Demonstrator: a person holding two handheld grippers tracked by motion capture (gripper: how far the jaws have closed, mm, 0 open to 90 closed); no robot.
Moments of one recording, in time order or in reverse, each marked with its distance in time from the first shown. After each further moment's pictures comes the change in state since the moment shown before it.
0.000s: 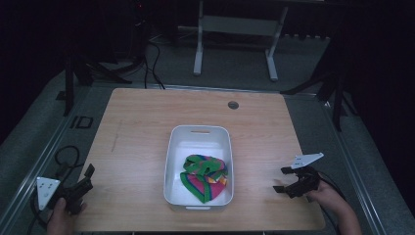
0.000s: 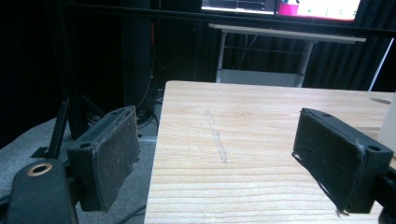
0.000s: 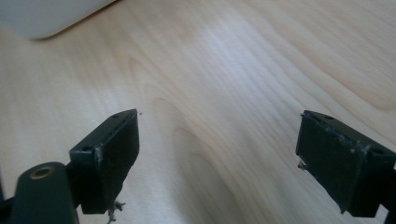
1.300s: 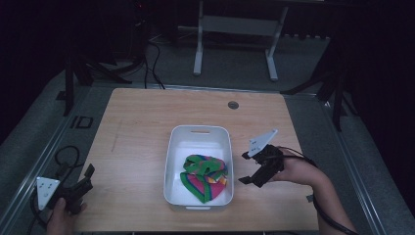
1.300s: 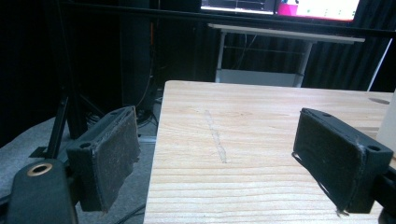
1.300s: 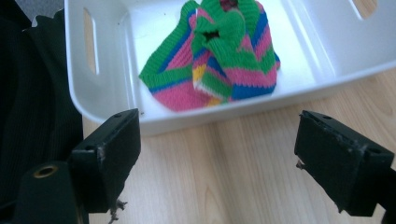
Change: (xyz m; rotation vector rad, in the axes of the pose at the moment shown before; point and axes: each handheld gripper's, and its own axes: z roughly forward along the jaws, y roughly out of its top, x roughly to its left) left arm 0.000 0.000 0.000 0.001 -0.003 -0.003; right arm 0.078 0.152 0.011 0.103 0.137 -0.349
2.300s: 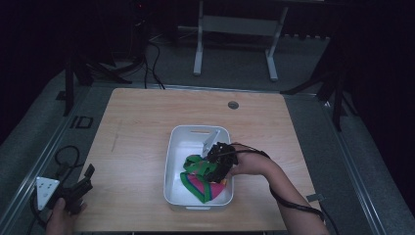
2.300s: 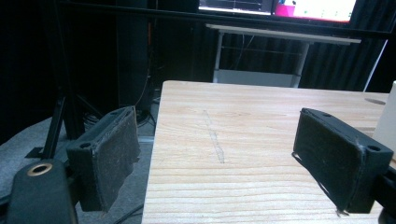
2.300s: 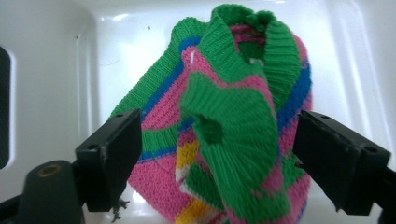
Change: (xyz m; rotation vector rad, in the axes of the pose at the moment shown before) left arm 0.001 0.000 0.000 -0.001 -0.011 -0.003; right arm -0.009 0.070 0.107 0.165 0.040 -0.098
